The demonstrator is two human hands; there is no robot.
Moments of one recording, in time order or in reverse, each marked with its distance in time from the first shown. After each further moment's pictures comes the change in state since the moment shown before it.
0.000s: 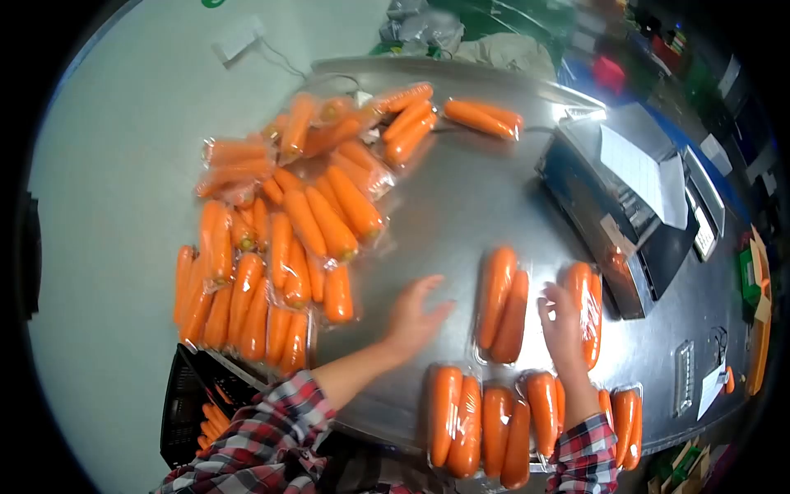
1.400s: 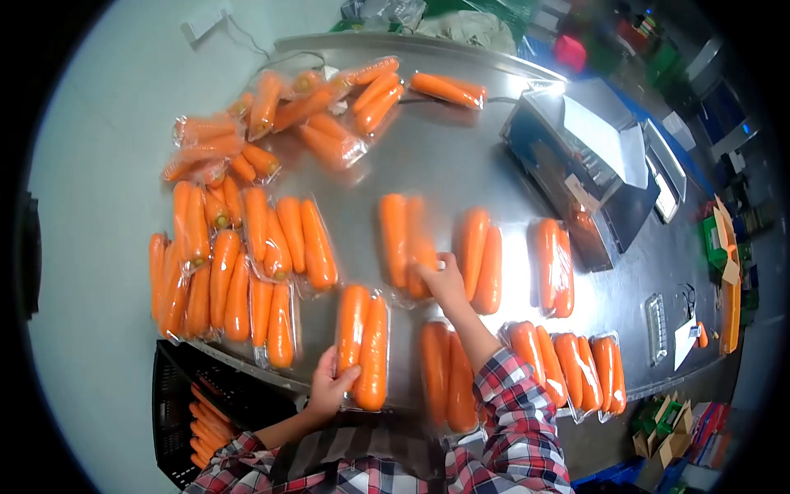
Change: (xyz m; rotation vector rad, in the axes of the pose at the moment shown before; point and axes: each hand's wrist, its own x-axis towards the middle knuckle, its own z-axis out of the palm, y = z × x) left_hand -0.191 -0.015 -0.100 -0.748 -0.022 -0.575; right_hand -0.017 -0.078 0.131 0.459 -0.263 0.553
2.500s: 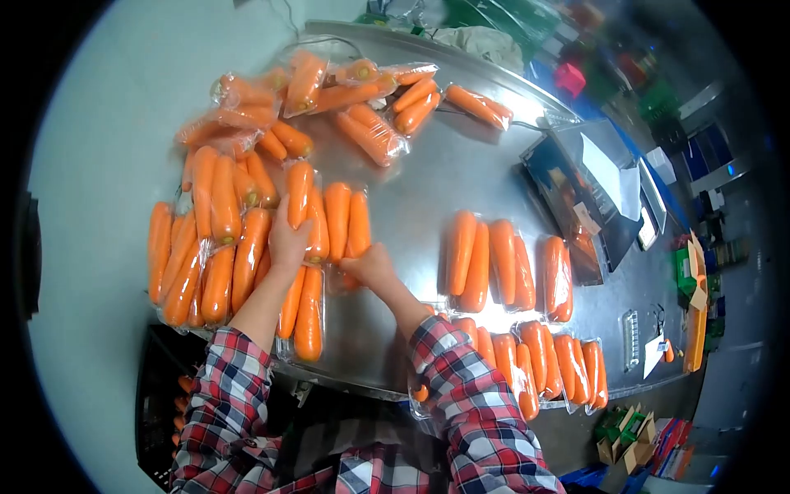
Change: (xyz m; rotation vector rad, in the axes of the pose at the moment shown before) left_hand 0.199 0.118 -0.129 0.814 0.496 0.374; right_hand -0.002 -0.067 0.182 -0.267 -0.393 -0.043
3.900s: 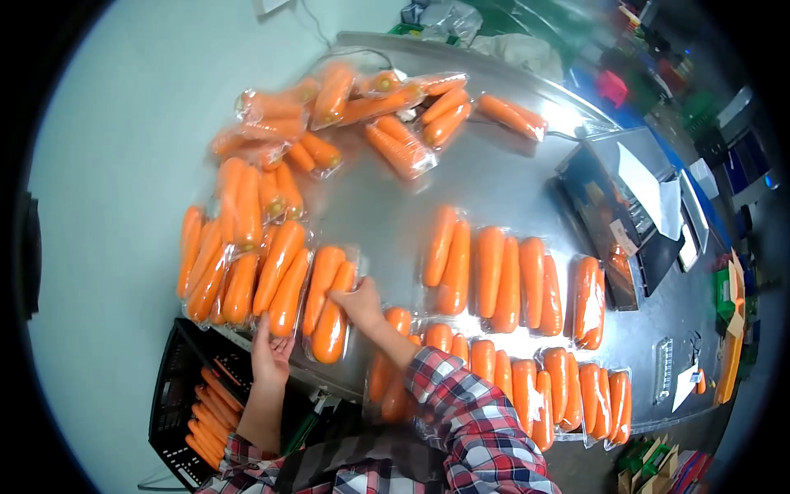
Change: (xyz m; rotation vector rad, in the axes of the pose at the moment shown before) left_hand -0.162 -0.013 -0.087 -1.007 0.342 -0.807; right_hand -0.010 0.024 0.066 0.371 0.035 -0.066
